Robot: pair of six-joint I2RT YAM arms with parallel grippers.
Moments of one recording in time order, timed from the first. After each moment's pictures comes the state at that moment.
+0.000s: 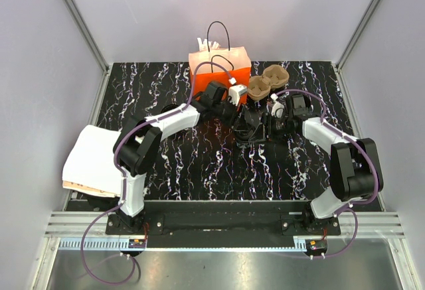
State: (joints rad) left arm -0.65 2.00 1.46 -0.16 0.57 -0.19; right arm 0.18 1.58 0.93 -0.36 -0.74 0.31
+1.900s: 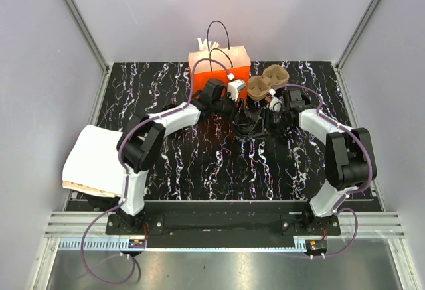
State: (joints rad) left arm -0.63 2.06 1.48 -0.05 0.57 -0.20; right arm 0.18 1.70 1.05 -0.41 -0.74 0.33
